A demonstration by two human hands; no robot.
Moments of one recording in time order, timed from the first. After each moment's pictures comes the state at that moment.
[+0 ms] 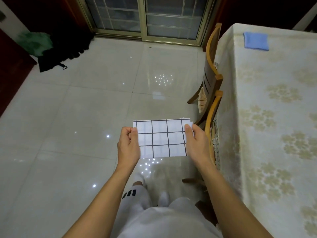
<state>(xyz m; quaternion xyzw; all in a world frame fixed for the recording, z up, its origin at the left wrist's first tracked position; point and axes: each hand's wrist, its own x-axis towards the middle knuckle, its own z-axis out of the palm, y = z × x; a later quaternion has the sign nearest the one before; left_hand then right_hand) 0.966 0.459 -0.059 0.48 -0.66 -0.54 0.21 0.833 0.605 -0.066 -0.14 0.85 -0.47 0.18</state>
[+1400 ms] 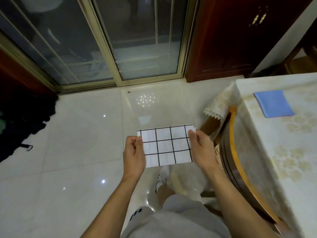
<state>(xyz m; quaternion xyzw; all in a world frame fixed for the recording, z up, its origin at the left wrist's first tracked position) 0.476 0.061 -0.069 0.38 -0.71 -0.57 0.15 0.380 0.234 -0.064 -0.05 0.87 -0.49 0.10</state>
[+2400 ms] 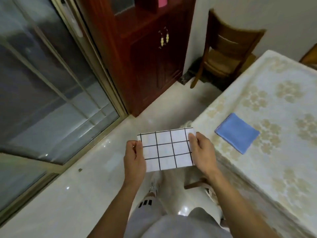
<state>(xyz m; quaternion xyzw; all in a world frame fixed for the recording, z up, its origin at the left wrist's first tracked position) 0.007 0.059 -0.063 0.12 -0.80 -0.59 -0.01 0.030 0.255 -0.058 0.22 0.84 -0.49 -0.06</state>
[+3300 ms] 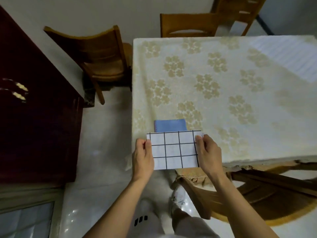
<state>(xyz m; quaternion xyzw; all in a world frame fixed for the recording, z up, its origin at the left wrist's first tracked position) -0.124 0.316 -0.101 -0.27 -0.80 -0.47 -0.26 0.055 0.404 -0.078 0.60 0.66 -0.38 -0.24</state>
